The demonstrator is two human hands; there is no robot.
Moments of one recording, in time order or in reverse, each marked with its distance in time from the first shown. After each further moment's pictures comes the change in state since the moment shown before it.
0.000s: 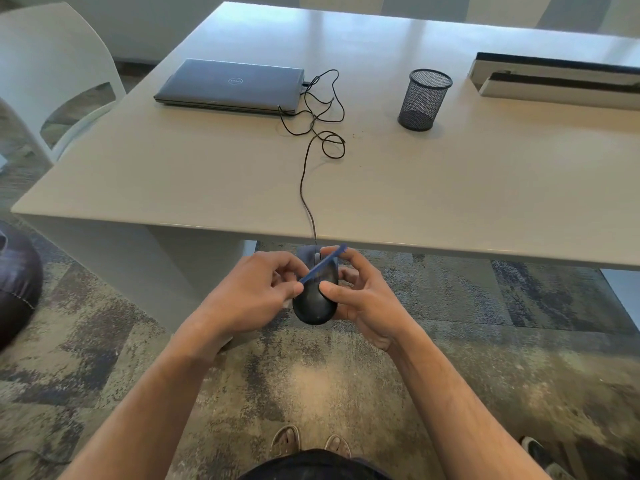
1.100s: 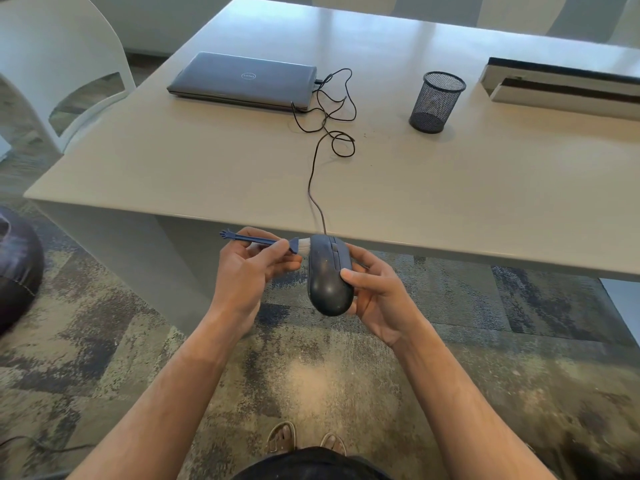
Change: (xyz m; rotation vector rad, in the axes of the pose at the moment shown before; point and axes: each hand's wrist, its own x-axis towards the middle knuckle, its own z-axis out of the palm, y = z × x) left_hand 0.010 -0.029 0.012 -0.972 0.426 0.005; right_hand 0.003 -0.005 0.002 0.185 -0.009 0.049
